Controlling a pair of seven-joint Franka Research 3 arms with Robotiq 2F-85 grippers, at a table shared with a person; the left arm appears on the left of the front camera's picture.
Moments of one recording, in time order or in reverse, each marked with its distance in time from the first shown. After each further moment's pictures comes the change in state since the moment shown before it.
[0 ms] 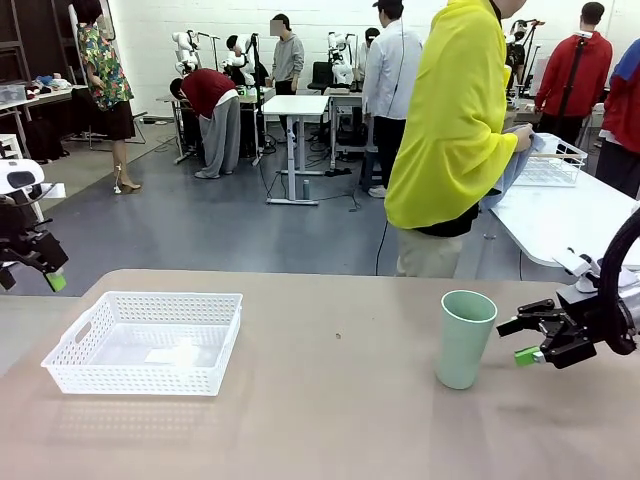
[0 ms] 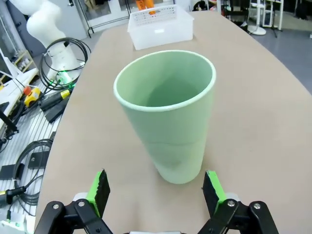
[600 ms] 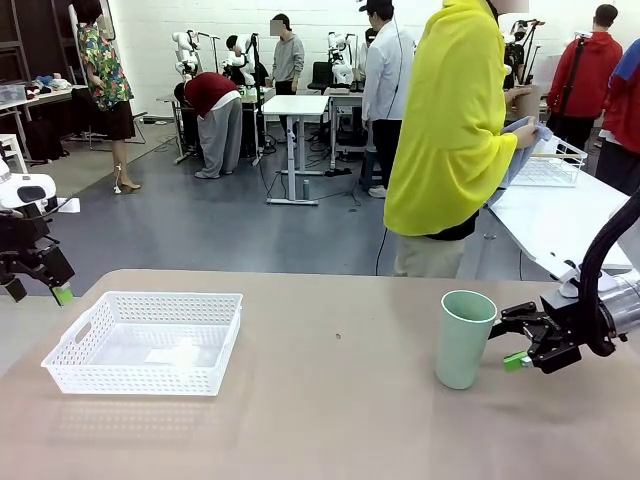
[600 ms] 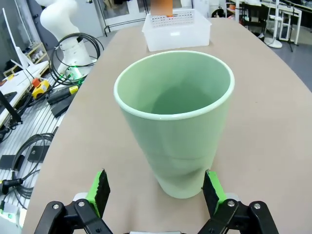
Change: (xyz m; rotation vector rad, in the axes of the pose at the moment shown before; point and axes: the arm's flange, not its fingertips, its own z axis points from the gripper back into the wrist) left arm 0.000 -0.005 -0.022 -0.023 0.056 -0.096; right arm -0.005 -0.013 -0.024 0.077 -0.019 0.074
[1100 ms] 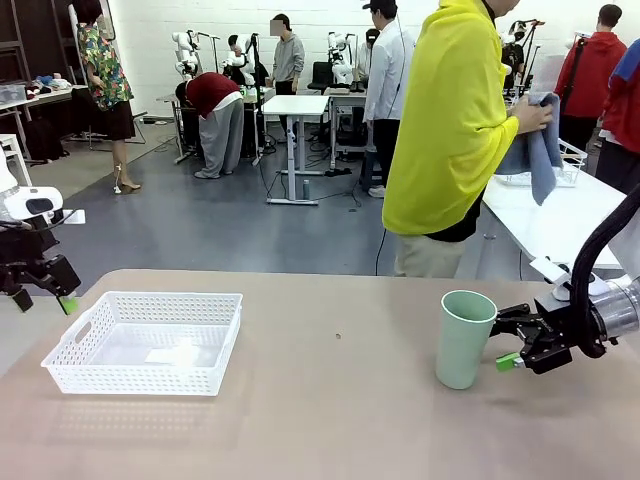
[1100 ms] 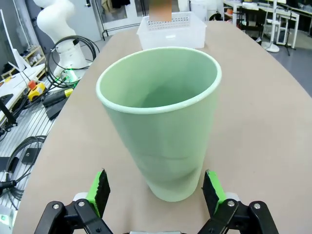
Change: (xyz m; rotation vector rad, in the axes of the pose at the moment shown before) left arm 0.006 0.004 -0.024 -0.016 0.017 0.016; right arm -0.008 -0.010 -0.006 -0.015 -0.031 0.007
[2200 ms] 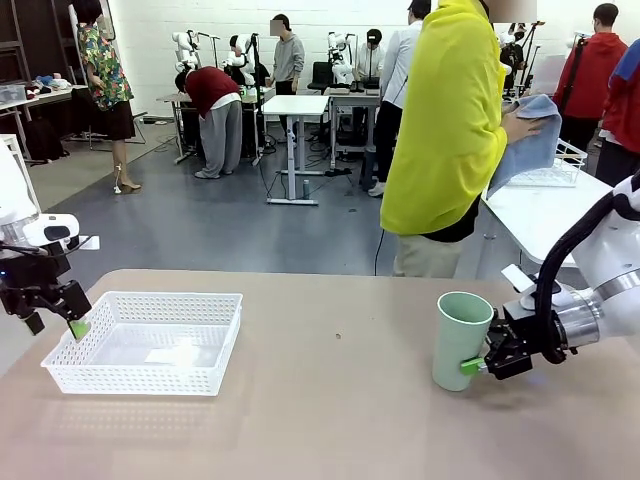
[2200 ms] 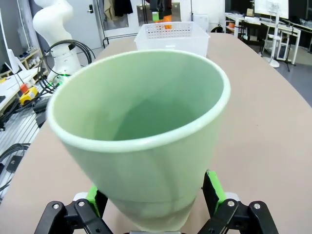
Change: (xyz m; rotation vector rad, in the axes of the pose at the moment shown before) left arm 0.001 -0.005 -0.044 -0.005 0.060 -0.029; right arm -0.004 -0.011 -0.056 0.000 -0.057 0.053
